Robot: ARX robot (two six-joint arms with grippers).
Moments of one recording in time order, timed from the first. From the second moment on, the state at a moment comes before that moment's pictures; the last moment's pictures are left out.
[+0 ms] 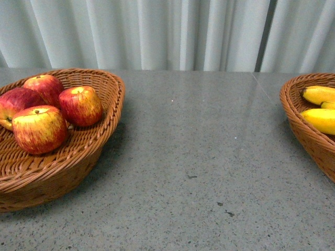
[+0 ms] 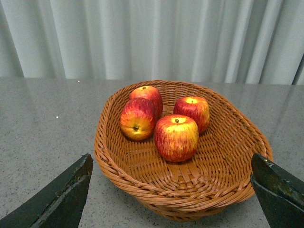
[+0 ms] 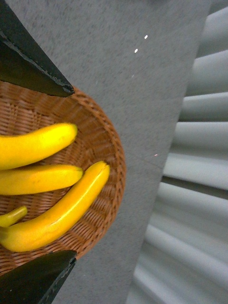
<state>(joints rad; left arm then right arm) 0.00 0.01 0.01 0.00 0.00 0.00 -0.21 1.31 0.86 0.06 -0.39 -0.30</state>
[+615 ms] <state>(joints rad) 0.00 0.01 0.01 0.00 0.00 0.00 0.00 0.38 0.27 0.13 0.00 -0.02</state>
